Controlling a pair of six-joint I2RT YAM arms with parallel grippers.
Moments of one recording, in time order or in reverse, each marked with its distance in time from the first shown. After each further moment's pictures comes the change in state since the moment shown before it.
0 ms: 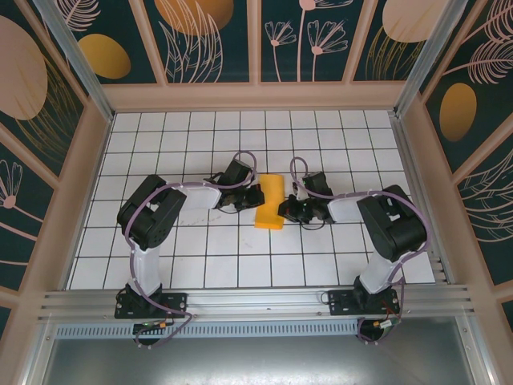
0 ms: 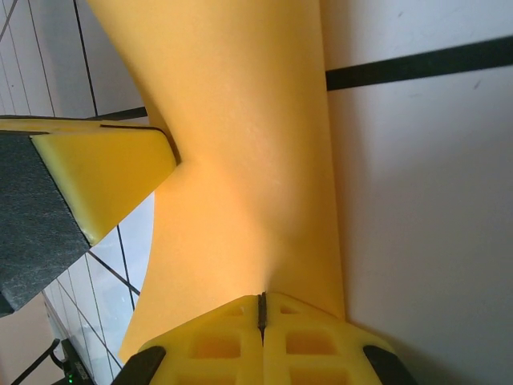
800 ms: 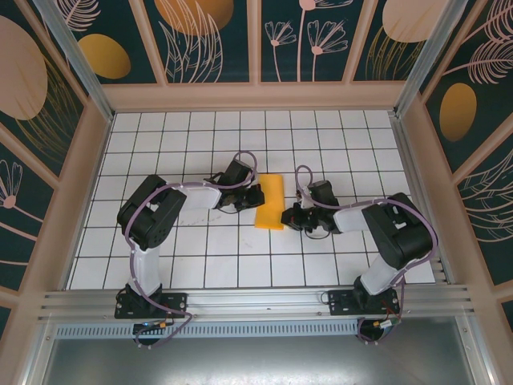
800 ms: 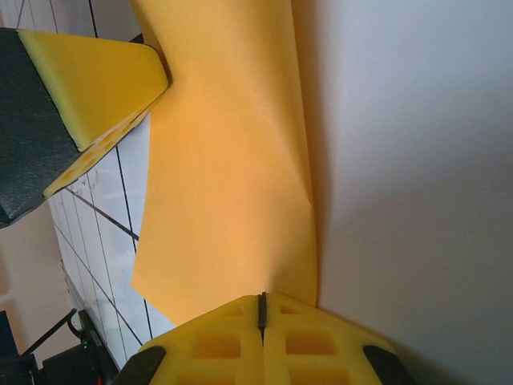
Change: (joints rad) left arm -0.001 0.000 0.000 0.000 -0.002 0.008; right arm -0.004 -0.071 -0.142 0.108 -0.061 0.034
